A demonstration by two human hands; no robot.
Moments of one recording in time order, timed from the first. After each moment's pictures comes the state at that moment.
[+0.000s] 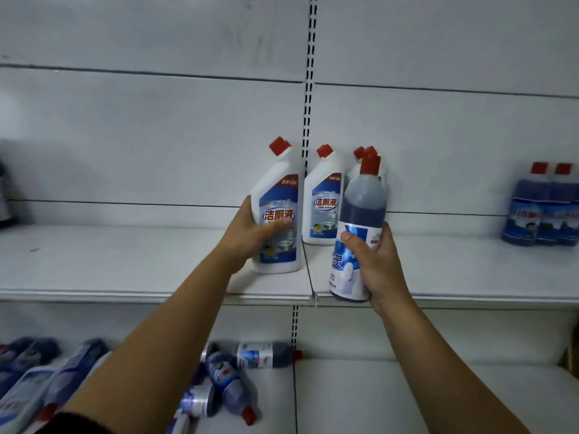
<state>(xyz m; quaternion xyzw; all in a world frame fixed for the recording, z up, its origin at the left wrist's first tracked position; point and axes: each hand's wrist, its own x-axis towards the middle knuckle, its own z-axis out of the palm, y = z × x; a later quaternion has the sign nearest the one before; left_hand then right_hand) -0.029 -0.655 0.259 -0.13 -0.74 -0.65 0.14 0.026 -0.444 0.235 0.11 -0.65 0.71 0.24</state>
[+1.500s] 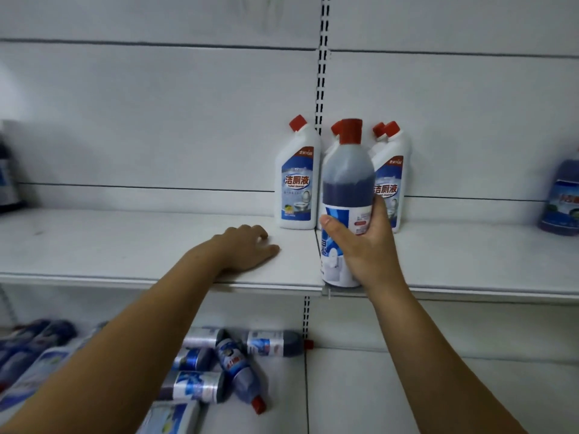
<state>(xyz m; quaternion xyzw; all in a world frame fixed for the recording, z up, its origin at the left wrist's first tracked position) -0.065 -0.694 0.221 -0.05 -0.99 -0.11 0.03 0.015 -0.474 0.234 0.18 -0.68 0.66 0.27</state>
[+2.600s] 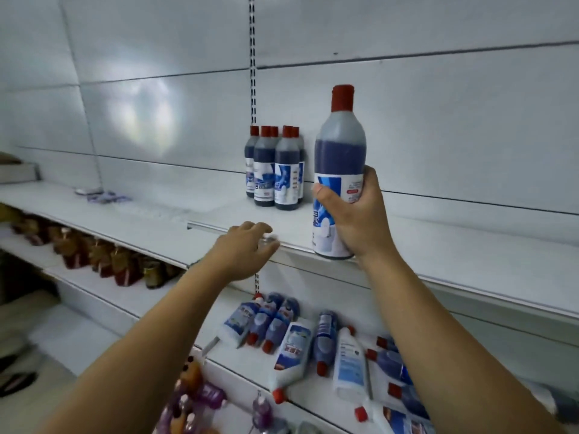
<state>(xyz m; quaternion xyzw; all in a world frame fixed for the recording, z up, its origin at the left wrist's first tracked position) 0.124 -1.211 0.209 0.11 -0.97 -0.13 0.18 0.084 -1.010 0.267 0.34 -0.64 0.68 0.15</state>
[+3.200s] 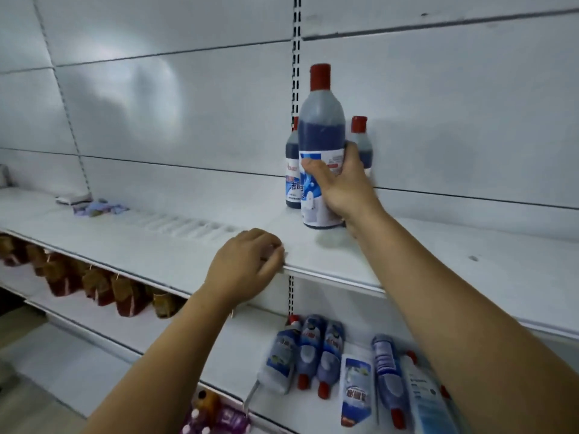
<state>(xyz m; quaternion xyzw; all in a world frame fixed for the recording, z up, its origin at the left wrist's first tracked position) 0.068 -1.395 0.180 -0.01 -0.93 -0.14 0.34 -0.011 -1.231 0.294 0.28 -0.70 0.64 0.12</state>
